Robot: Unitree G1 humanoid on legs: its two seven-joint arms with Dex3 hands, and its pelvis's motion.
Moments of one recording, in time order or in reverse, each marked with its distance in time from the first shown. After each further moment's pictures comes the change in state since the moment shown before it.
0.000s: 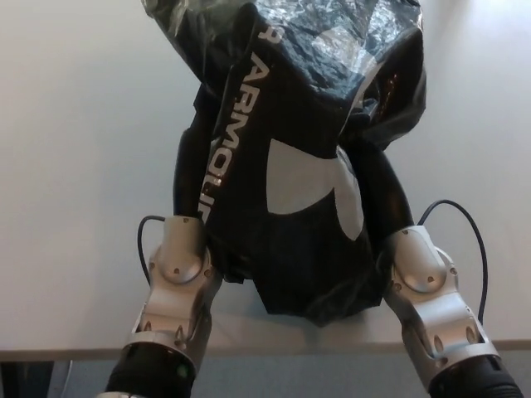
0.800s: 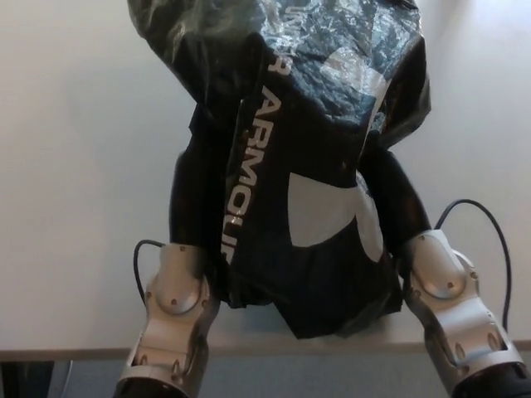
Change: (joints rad) left_arm 0.138 0.009 -0.016 -0.131 0.051 -0.012 0.040; right_arm 0.046 -0.104 -0.003 -0.082 -0.027 0.017 0.016
